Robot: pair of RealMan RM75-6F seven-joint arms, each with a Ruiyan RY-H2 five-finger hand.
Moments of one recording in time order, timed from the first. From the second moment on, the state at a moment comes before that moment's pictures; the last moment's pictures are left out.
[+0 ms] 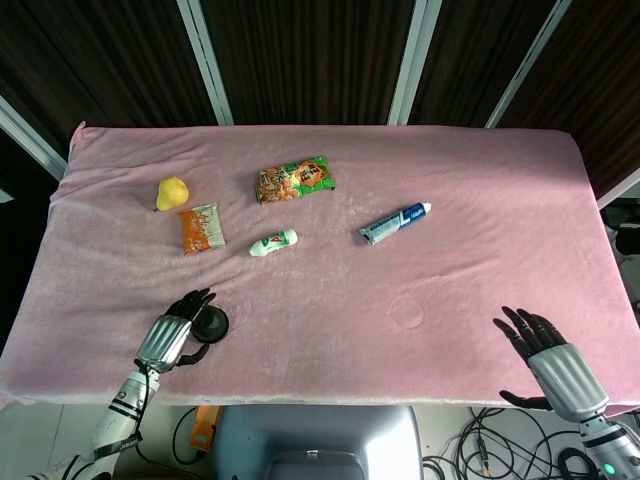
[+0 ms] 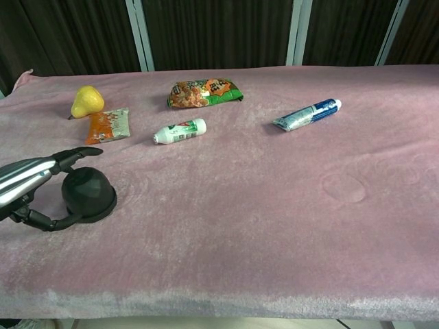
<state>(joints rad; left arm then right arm) -0.42 -1.58 -0.01 -1.31 1.47 1.16 -0.01 0.13 -1.03 -0.11 -1.58 -1.78 1.43 -0.01</state>
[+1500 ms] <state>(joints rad) -0.41 -1.56 -0.03 -1.37 1.51 1.24 0.03 0.13 -1.03 -0.12 -1.57 -1.79 1.43 0.00</state>
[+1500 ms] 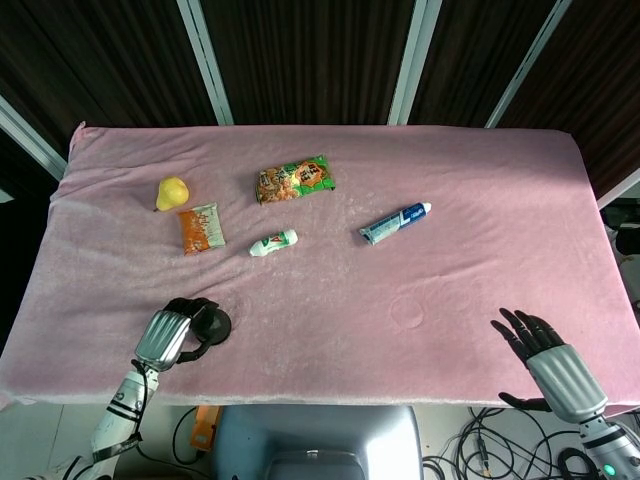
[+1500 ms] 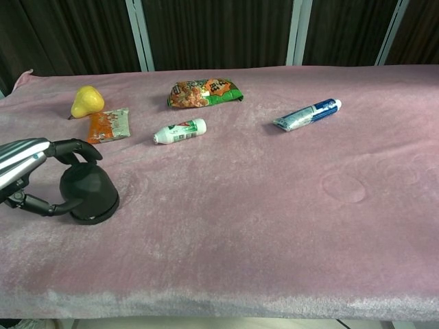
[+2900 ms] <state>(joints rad) -0.29 -1.38 -0.02 -1.48 1.45 1.37 0.21 0.13 -1.03 -0.11 -1.58 -1.78 1.44 0.00</state>
